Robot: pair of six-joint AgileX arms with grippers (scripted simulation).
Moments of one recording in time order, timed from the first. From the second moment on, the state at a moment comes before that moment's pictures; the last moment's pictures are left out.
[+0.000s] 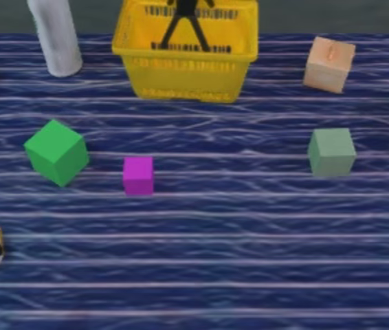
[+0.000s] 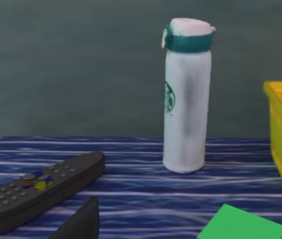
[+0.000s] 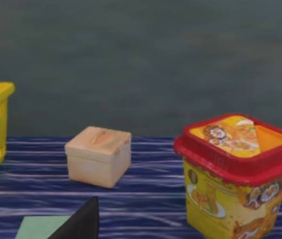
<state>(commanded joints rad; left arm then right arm) 0.00 0.00 0.00 0.00 0.00 0.00 0.00 0.00 0.00 0.00 0.00 0.00</state>
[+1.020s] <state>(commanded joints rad) -0.22 1.16 0.95 -0.61 0.00 -0.22 0.00 0.00 0.00 0.00 0.00 0.00</state>
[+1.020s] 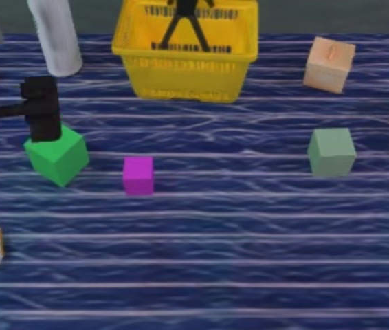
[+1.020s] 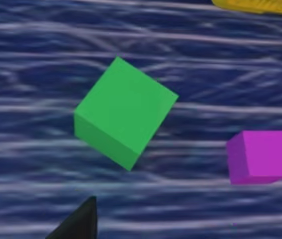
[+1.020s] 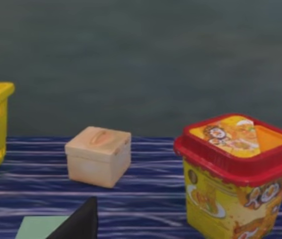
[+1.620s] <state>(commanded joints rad) -0.39 2.06 1.70 -1.09 0.01 -0.39 0.00 0.00 0.00 0.00 0.00 0.00</state>
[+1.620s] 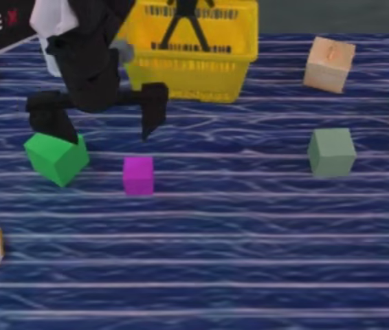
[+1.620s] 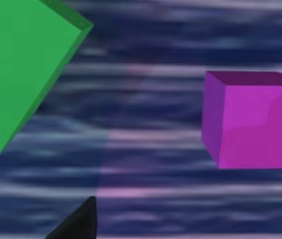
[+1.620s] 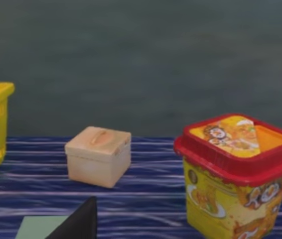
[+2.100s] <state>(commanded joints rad) -0.43 2.26 1.88 -1.19 0.00 -0.44 0.00 0.00 0.00 0.00 0.00 0.00</state>
